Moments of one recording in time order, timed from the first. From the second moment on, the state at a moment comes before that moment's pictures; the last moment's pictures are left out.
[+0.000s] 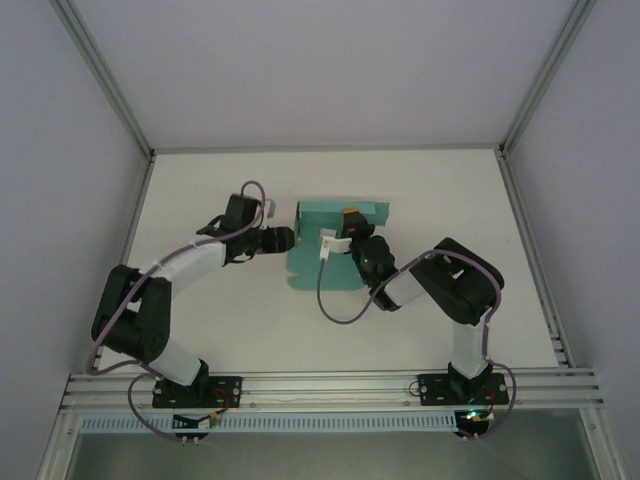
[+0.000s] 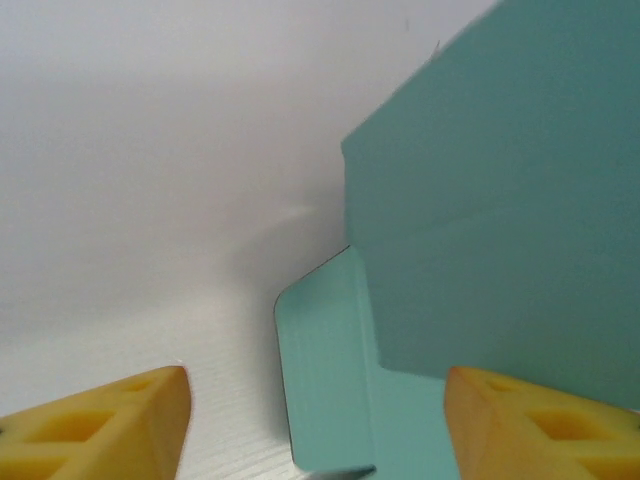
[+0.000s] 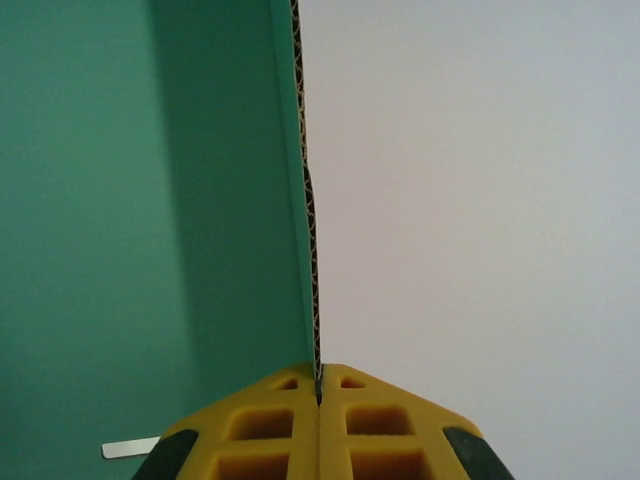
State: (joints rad) left arm -0.35 1.53 0.95 -0.27 0.24 -0.37; right arm 0.74 1.92 0.66 1.31 0.43 -1.51
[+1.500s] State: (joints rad) left arm -0.33 1.85 1.34 -0.53 0.30 0.18; right arm 0.73 1.66 0.69 0.72 0.41 -1.04
